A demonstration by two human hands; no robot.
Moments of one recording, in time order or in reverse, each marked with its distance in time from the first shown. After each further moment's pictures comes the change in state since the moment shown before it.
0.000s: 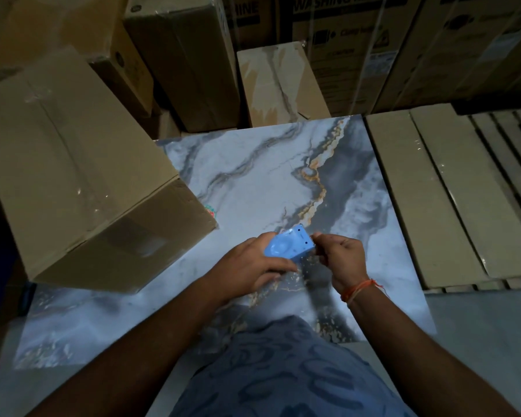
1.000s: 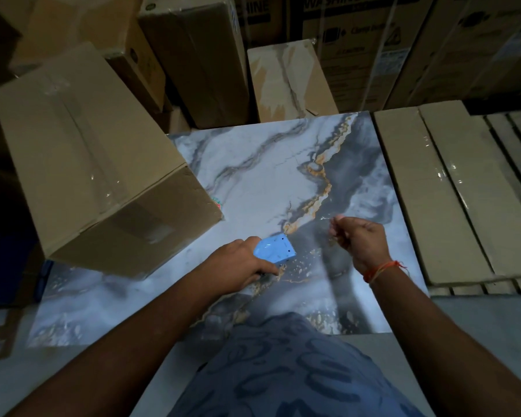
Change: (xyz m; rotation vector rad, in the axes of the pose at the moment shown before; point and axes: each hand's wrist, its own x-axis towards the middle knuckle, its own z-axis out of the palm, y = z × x) left_hand -0.026 0.005 -0.010 0.158 -0.281 -0.163; right_hand 0.025 -0.016 -0.032 0.048 -0.114 -0.037
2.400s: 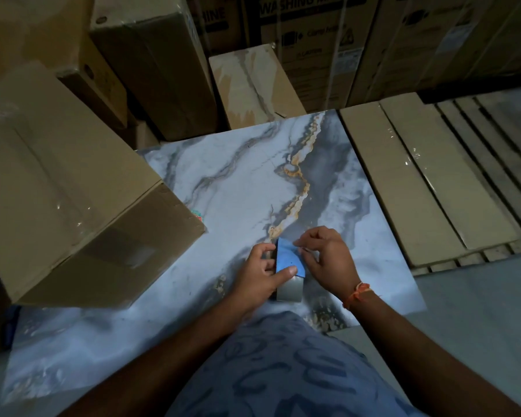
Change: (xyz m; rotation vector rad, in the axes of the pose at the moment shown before) left_hand 0.043 0.053 0.045 -1.521 0.262 -0.316; right_hand -0.046 0.024 0.010 -1.027 -0.141 -0.653
